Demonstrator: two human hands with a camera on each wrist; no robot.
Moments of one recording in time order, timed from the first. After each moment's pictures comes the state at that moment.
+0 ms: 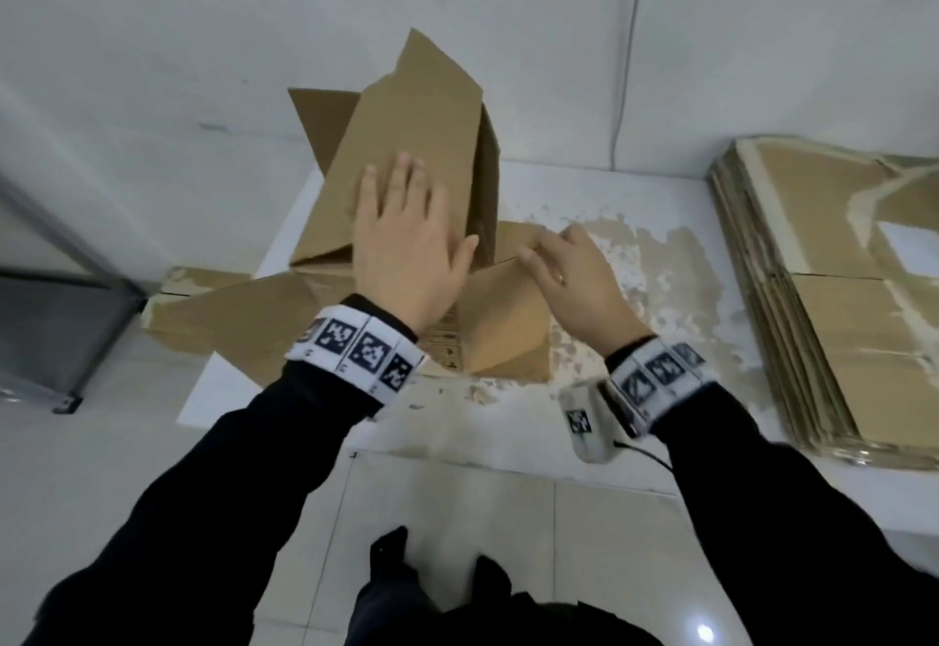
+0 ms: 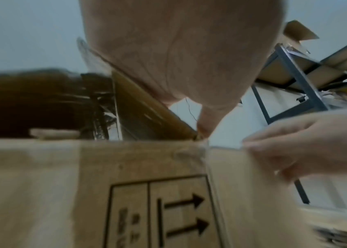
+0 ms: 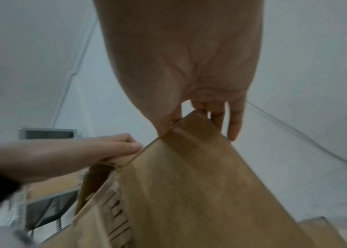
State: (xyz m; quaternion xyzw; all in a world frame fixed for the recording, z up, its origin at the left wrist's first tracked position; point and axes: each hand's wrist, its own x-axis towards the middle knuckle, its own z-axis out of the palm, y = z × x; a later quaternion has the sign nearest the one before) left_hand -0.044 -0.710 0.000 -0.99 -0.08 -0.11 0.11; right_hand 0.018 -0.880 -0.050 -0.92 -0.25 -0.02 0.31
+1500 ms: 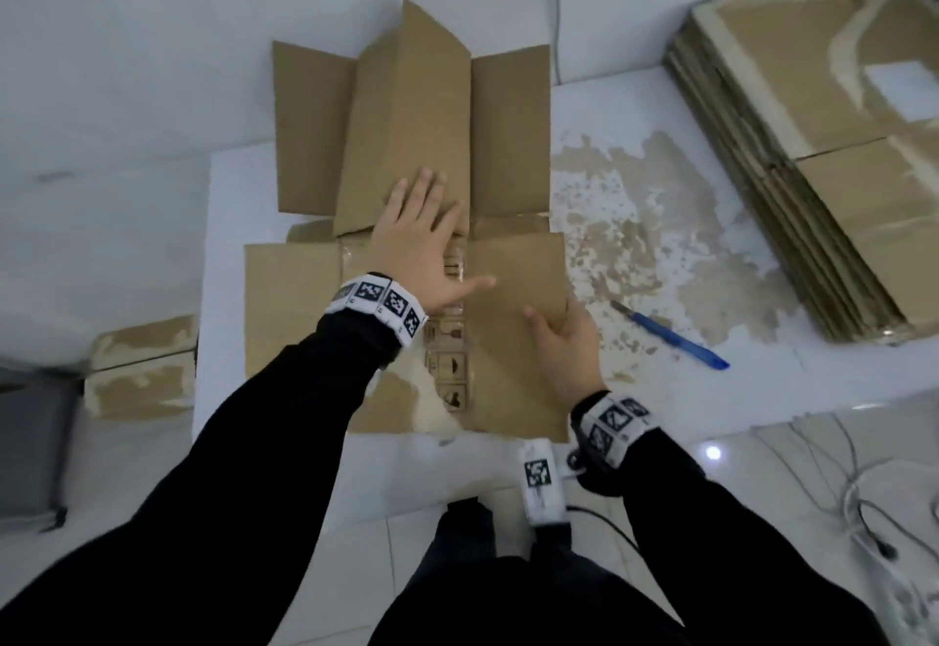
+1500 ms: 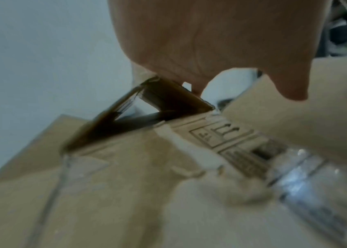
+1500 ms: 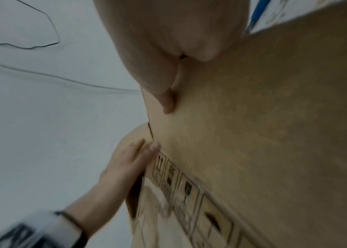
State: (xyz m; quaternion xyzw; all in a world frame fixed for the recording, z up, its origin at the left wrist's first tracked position) left_hand 0.096 -0.660 -0.111 -0.98 0.18 0.05 0.12; right_hand 0.001 -0.834 -0.155 -0.78 0.18 0.04 0.59
